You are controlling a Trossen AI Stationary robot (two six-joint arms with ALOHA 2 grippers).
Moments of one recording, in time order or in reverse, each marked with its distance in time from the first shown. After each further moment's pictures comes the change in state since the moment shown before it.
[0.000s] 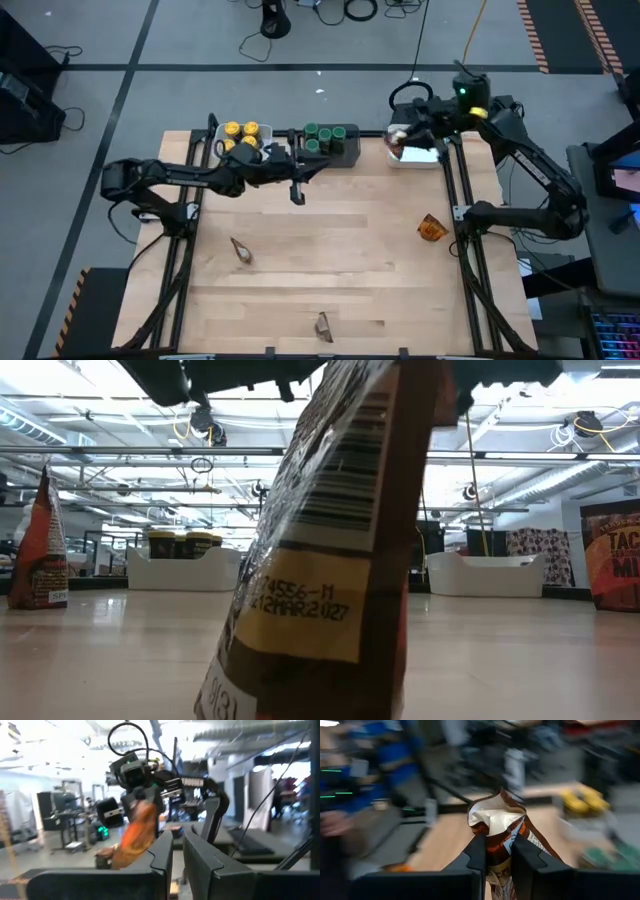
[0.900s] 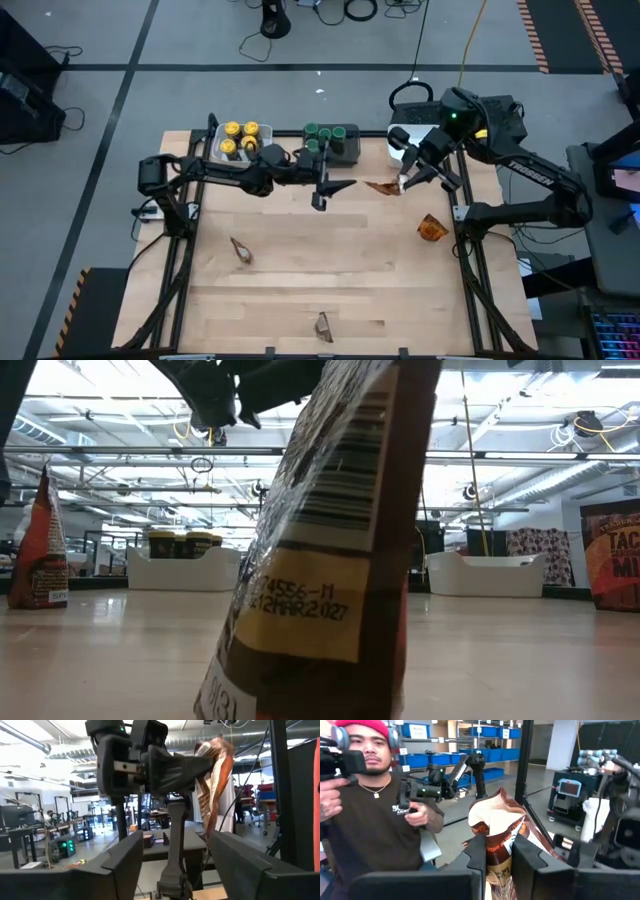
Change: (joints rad) left arm -0.006 0.288 0.199 0.141 0.181 -0.024; right arm 0.394 0.010 0.000 0.332 -0.200 0.019
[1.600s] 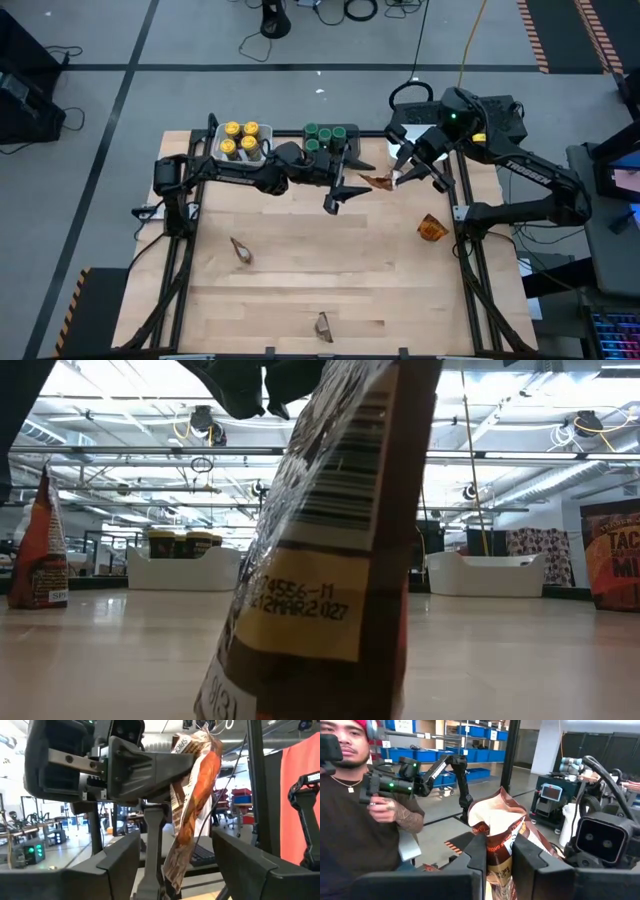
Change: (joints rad) left arm -0.021 0.111 0.202 -0.076 0.093 -0.050; right arm 0.013 0.015 0.000 0.080 0.083 -0.022
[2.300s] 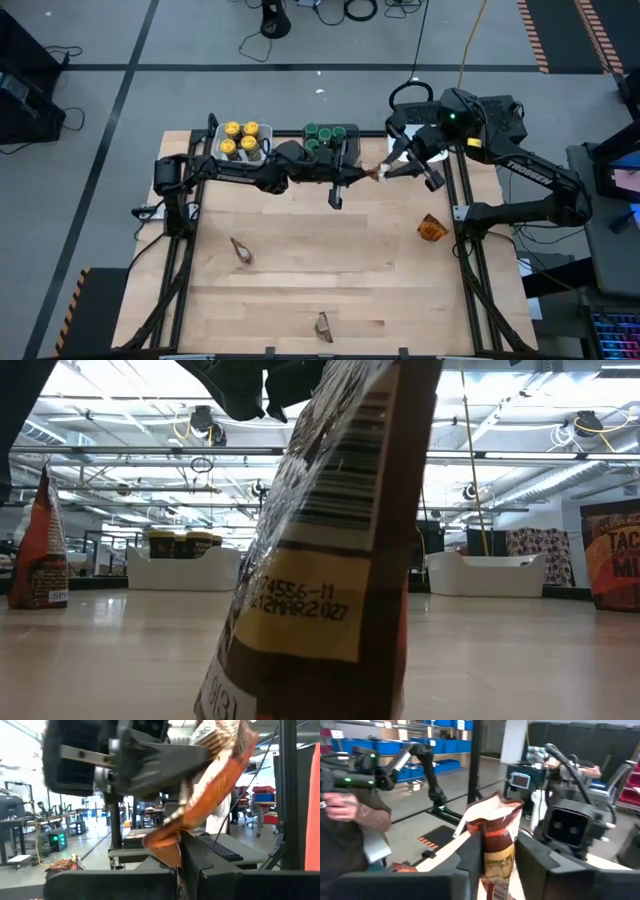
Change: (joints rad) left arm 0.003 0.000 -0.001 -0.025 -0.090 0.006; right arm -0.007 -0.003 0.000 -0.052 0.183 -0.030
